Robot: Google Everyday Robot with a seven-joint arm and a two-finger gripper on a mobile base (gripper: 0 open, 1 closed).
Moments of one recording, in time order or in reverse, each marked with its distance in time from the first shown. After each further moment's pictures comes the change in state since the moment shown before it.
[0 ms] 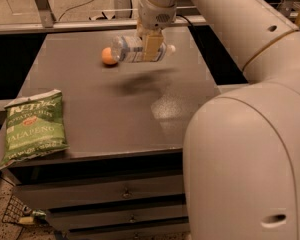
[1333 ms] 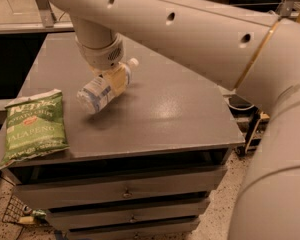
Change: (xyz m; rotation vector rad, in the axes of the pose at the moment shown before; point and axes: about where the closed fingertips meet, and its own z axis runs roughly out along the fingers) arm -0.116 0.080 0.035 -0.084 0.245 -0.524
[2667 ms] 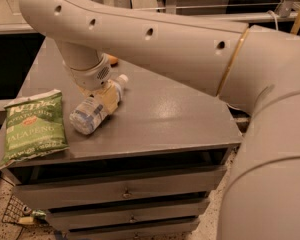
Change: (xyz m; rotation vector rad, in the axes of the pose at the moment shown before) arm -0.050 0.011 0.030 -0.090 -0.051 -0.148
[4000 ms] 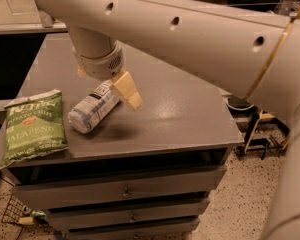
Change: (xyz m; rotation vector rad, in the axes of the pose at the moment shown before) arm 0.016 0.020 -0.033 0.041 0.024 0.065
